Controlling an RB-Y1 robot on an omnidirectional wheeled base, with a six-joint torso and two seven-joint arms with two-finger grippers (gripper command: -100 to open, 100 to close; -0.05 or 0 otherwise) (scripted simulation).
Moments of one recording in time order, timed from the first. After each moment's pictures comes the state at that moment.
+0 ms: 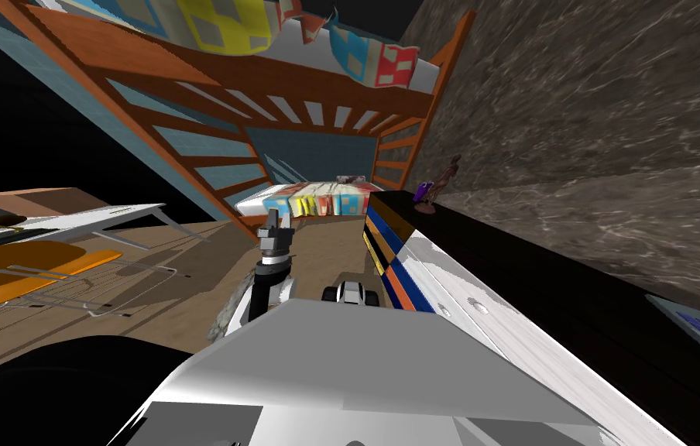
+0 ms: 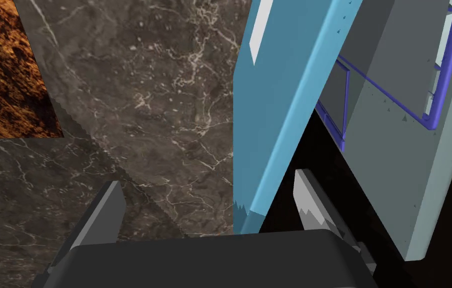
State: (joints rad) left arm 0.54 0.03 0.05 -2.33 -0.11 -0.60 0.12; right arm 1.79 -1.06 -1.03 -1.94 0.48 0.55 0.82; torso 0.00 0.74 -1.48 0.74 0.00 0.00
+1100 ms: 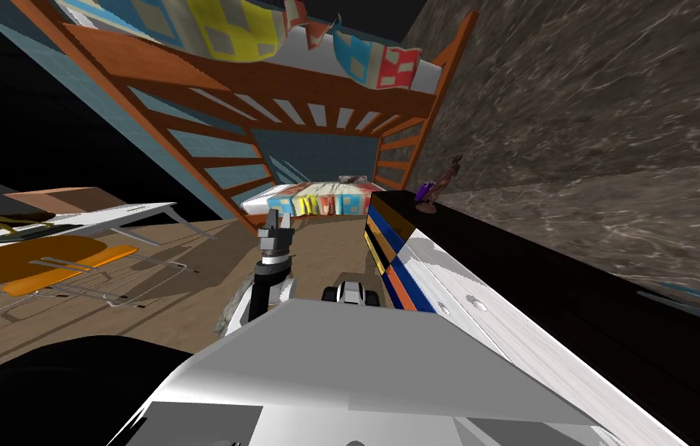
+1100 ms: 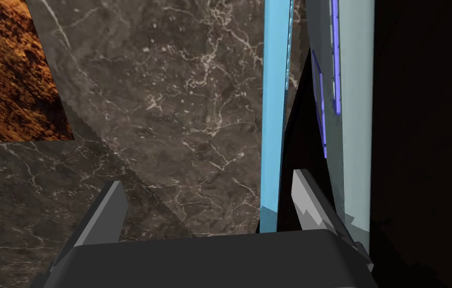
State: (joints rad) left arm 0.54 0.03 0.05 -2.33 -0.11 -0.60 0.12; right arm 1.94 -1.08 -1.16 -1.92 0.36 0.51 0.81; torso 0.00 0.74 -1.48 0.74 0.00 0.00
